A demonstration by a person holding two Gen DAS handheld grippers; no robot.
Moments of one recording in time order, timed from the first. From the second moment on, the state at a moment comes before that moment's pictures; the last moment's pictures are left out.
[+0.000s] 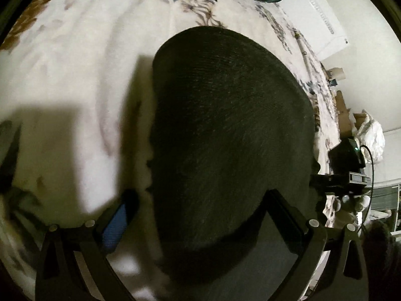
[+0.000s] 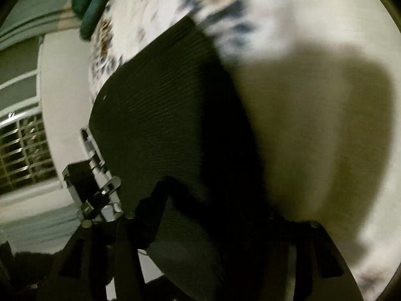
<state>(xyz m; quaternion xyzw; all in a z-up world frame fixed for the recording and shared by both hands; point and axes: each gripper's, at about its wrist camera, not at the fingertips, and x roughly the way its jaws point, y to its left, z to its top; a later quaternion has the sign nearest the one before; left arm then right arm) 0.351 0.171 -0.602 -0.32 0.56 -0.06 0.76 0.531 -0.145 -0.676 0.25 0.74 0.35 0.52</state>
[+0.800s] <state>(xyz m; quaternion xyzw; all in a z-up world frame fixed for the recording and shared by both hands) 0.433 0.174 -0.598 -0.32 0.59 -0.18 0.72 0.445 -0.210 -0.662 0.39 0.67 0.24 0.59</state>
